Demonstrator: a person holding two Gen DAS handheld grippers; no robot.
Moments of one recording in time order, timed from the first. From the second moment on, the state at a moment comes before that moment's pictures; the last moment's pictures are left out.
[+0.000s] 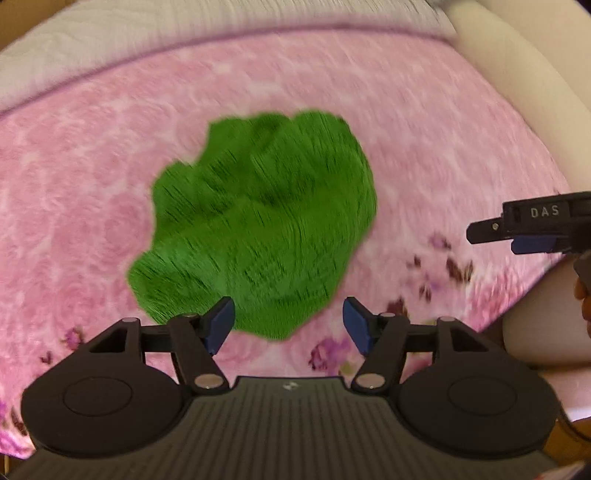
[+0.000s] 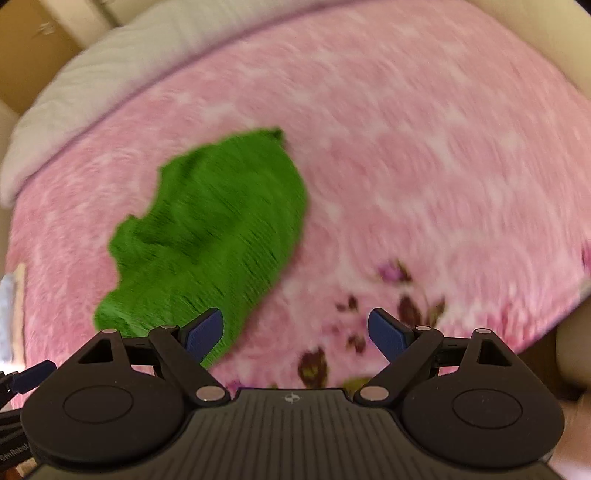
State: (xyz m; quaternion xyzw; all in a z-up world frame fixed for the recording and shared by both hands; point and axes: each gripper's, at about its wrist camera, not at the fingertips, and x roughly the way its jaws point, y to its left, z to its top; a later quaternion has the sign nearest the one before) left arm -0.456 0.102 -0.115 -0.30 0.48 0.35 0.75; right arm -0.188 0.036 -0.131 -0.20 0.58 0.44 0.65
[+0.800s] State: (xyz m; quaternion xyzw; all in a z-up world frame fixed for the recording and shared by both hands) left arm -0.346 0.074 -0.268 -0.13 0.56 0.32 0.76; right arm -0.130 0.002 -0.283 -0.21 0.66 0.32 0.65
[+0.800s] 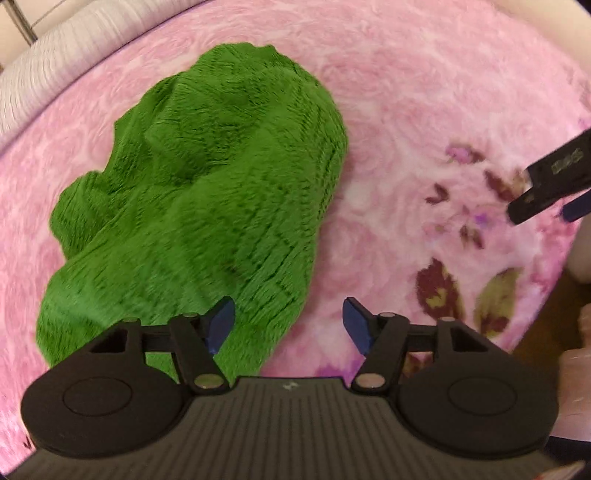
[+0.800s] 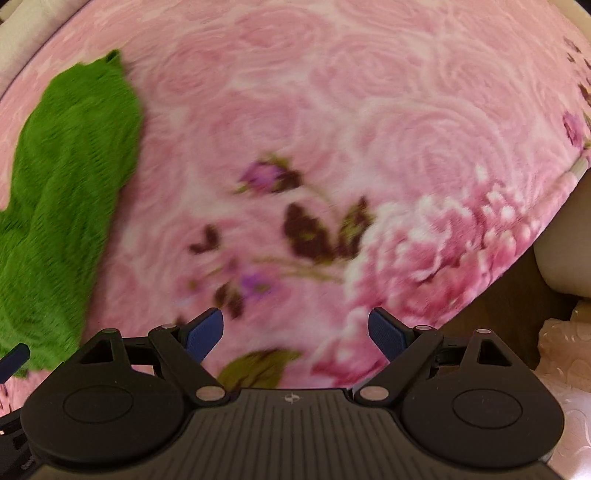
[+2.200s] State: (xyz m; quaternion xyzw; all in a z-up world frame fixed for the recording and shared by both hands) left arm -0.700 0.330 -0.240 -0.61 0.24 0.42 0.63; right arm -0.358 0.120 -0.309 -0.11 0.68 0.40 0.61
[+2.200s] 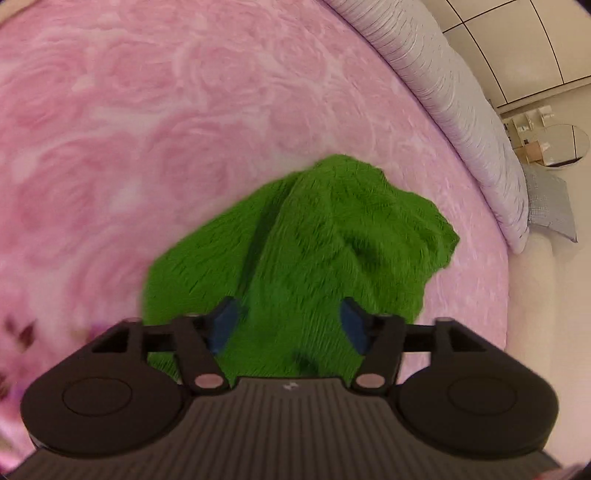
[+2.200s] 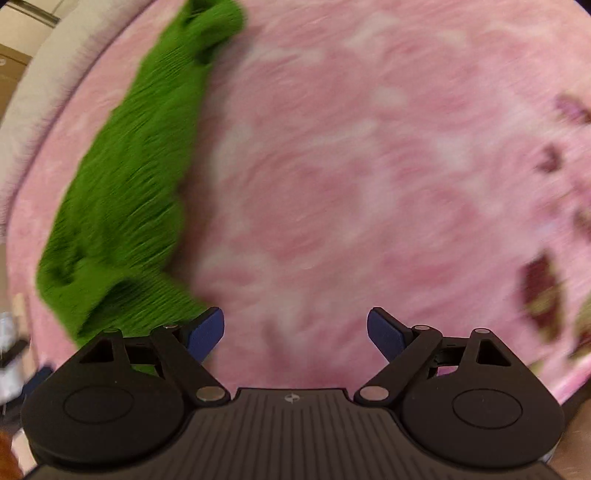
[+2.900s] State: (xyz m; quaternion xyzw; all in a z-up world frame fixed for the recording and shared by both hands) left arm -0.741 0.341 -0.294 -0.60 0.30 0.41 0.62; right arm -0.447 0.159 -0.325 -0.11 0.57 0.49 0.65
